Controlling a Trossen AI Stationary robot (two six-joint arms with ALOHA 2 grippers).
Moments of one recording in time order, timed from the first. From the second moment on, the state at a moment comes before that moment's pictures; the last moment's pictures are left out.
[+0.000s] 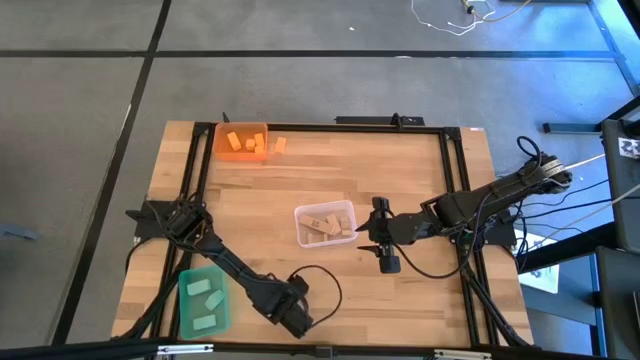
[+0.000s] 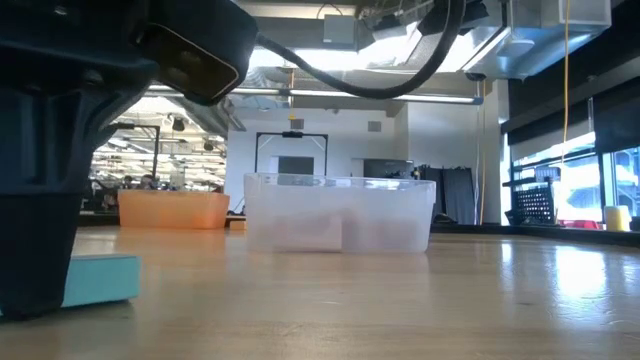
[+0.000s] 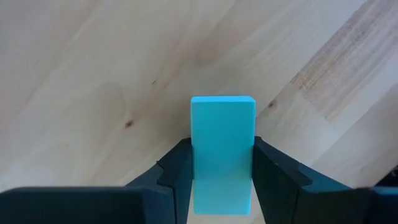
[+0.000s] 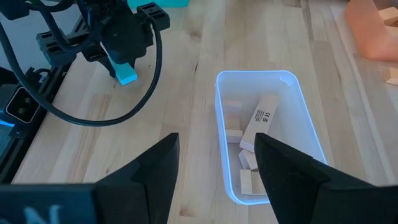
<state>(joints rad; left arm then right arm) -0.63 2.16 1.57 -0.87 -0.13 -1.39 0.38 1.32 1.06 -0.46 0.25 0.15</state>
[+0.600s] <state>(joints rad) -0.65 2.11 1.57 -0.96 -0.12 -1.07 0.38 1.32 1.06 -0.46 0.25 0.15</state>
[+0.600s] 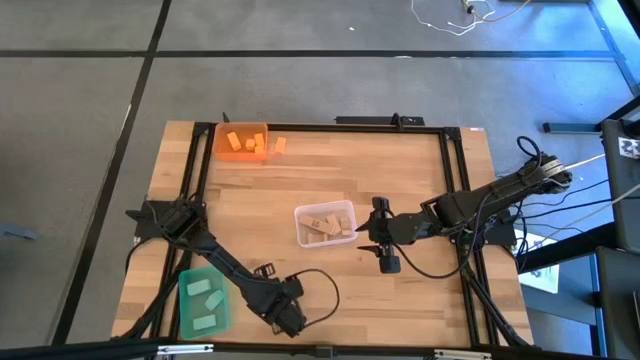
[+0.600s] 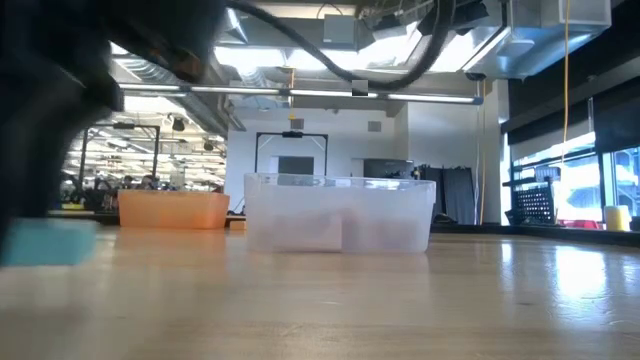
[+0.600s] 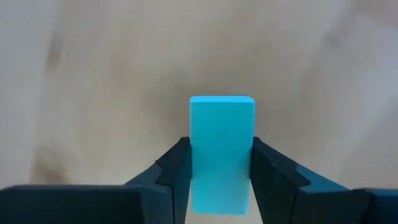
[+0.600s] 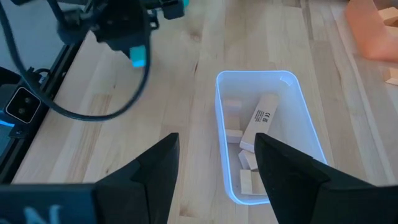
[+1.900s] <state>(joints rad) -1.09 1.76 1.35 -1.26 -0.13 -1.91 0.38 1.32 1.06 -0.40 0.25 0.13</state>
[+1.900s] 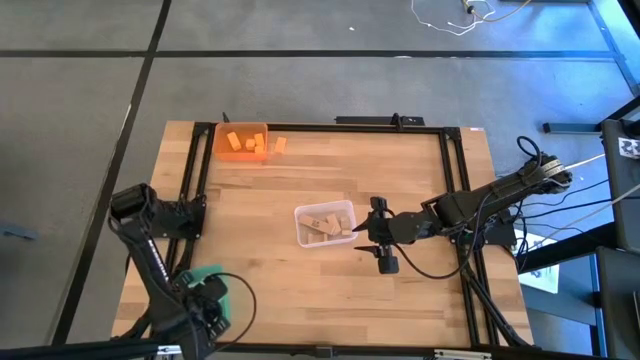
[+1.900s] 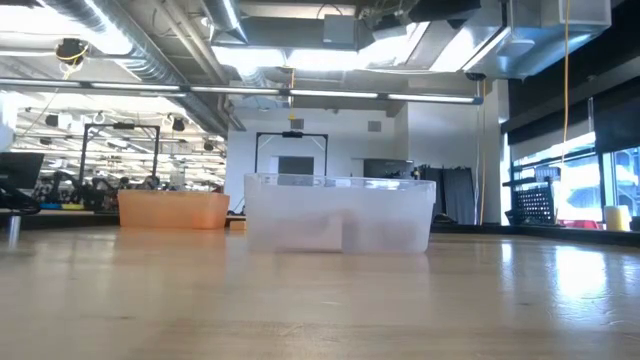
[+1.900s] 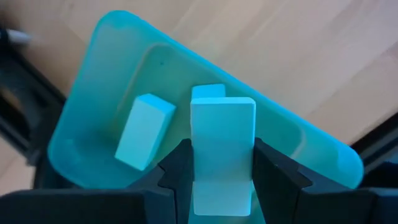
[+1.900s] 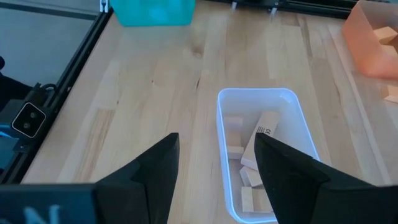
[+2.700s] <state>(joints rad) -1.09 1.76 1.25 -1.19 -0.09 -1.92 0.38 1.32 1.06 -0.40 0.25 0.13</state>
